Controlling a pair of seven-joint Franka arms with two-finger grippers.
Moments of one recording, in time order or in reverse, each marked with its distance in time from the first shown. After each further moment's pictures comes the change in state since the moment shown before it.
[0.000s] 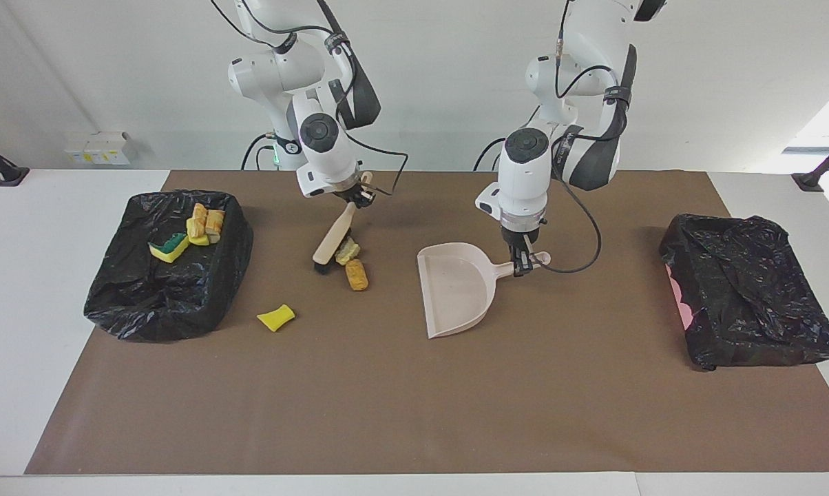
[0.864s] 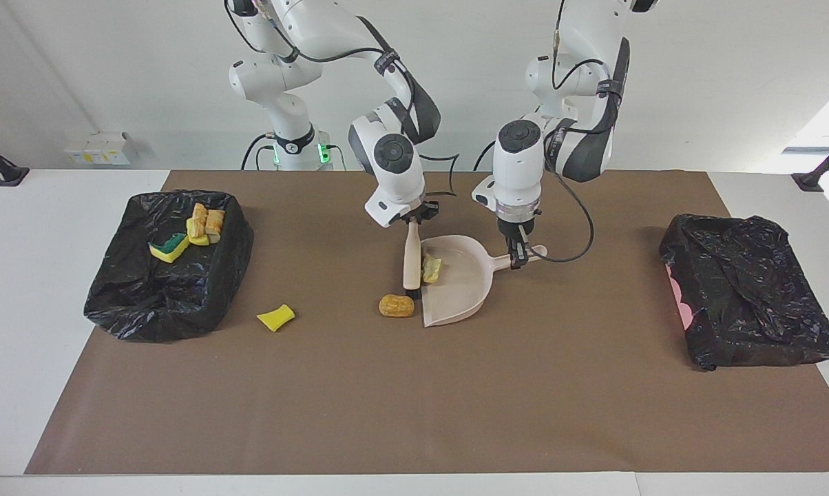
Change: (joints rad) left arm -0.013 -0.051 0.000 -0.083 0.000 0.052 -0.040; right arm 0.145 0.265 0.034 0.316 0.083 0.014 -0.285
